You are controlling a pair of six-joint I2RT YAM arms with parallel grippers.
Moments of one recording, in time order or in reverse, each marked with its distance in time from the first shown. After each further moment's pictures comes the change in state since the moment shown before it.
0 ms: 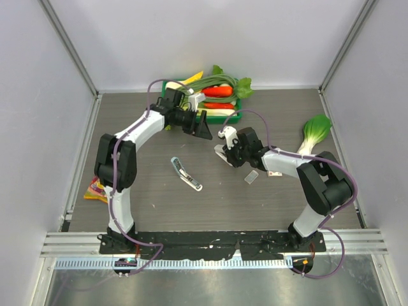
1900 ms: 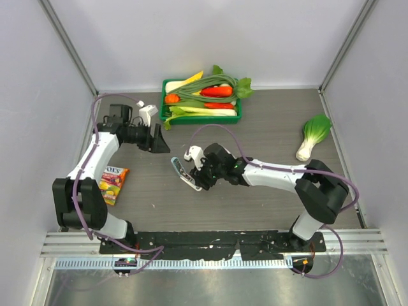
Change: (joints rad) left arm 0.340 -0.509 -0.410 -0.249 0.003 0.257; right arm 0.369 -0.041 0.098 -0.107 -0.045 0.091
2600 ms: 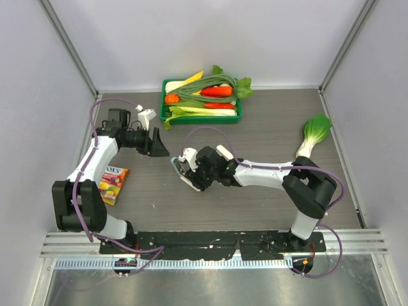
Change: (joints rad) left arm 0.034 -0.030 -0.076 0.023 0.046 0.012; right arm 0.056 0.116 0.053 0.020 0.111 0.041
